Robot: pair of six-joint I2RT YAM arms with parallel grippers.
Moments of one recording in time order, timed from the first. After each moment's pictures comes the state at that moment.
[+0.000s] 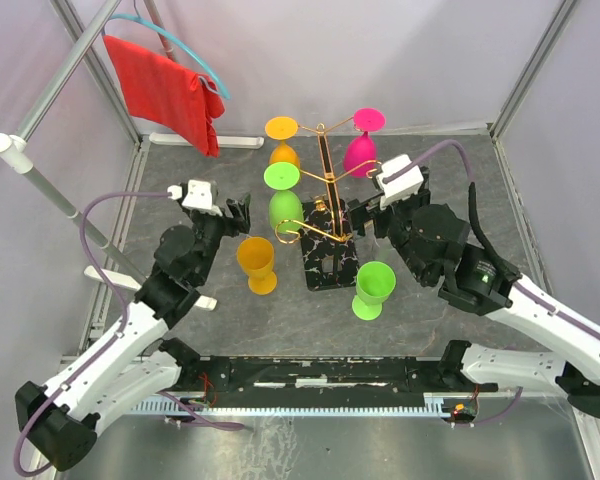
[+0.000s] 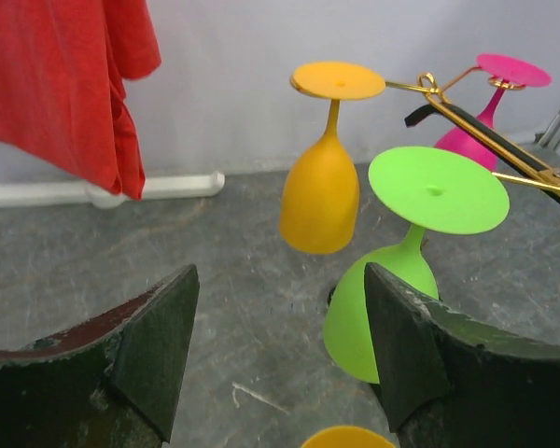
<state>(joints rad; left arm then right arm) -0.60 0.78 0.60 0.35 -0.37 -0.01 1.03 0.98 1.19 -0.27 0.66 -0.13</state>
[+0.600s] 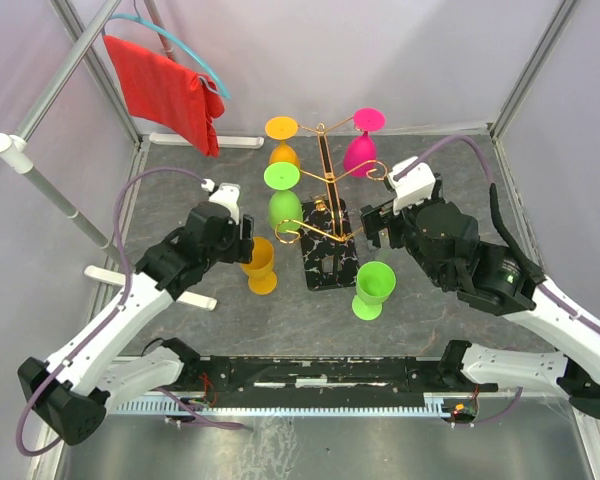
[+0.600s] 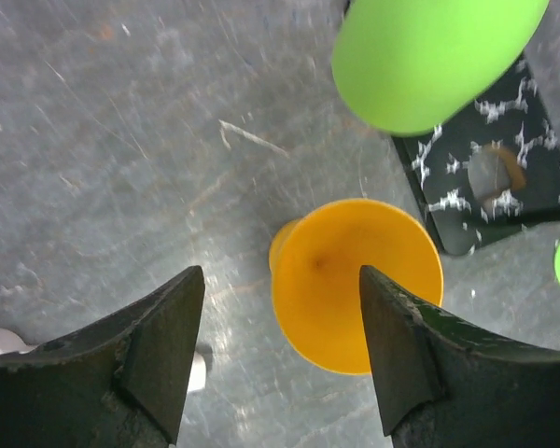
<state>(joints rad) -0.59 0.96 0.95 -0.65 -0.27 -0.26 1.03 0.98 1.33 -0.63 0.66 0.02</state>
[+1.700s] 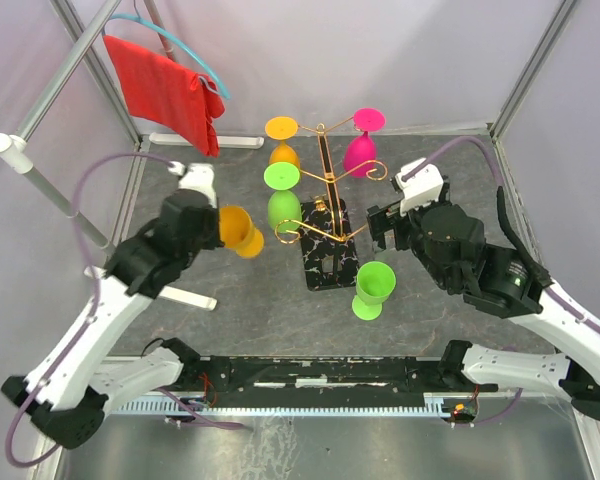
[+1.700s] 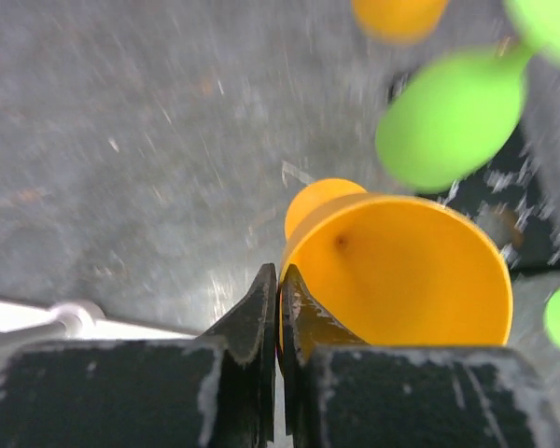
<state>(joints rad) -0.59 0.97 1.14 -0.85 -0.40 -0.30 1.03 0.95 1.32 -0.69 0.69 0.04</state>
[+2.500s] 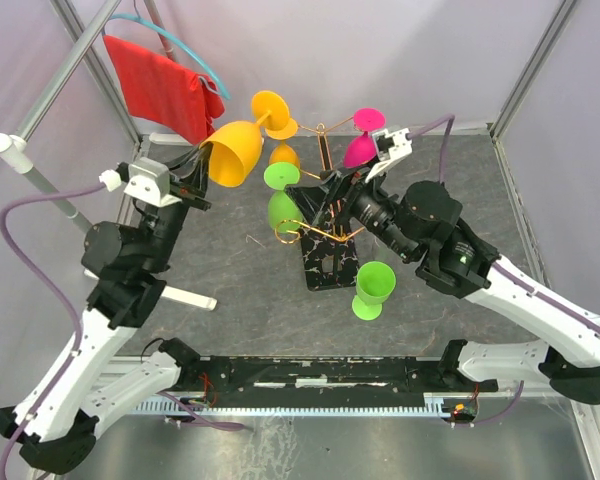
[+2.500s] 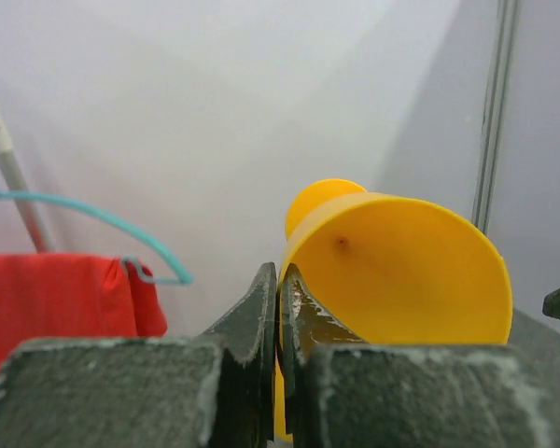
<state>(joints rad) -0.59 0.77 1.09 0.13 -0.15 0.15 1.03 1.14 1.37 -0.14 0.28 0.42</state>
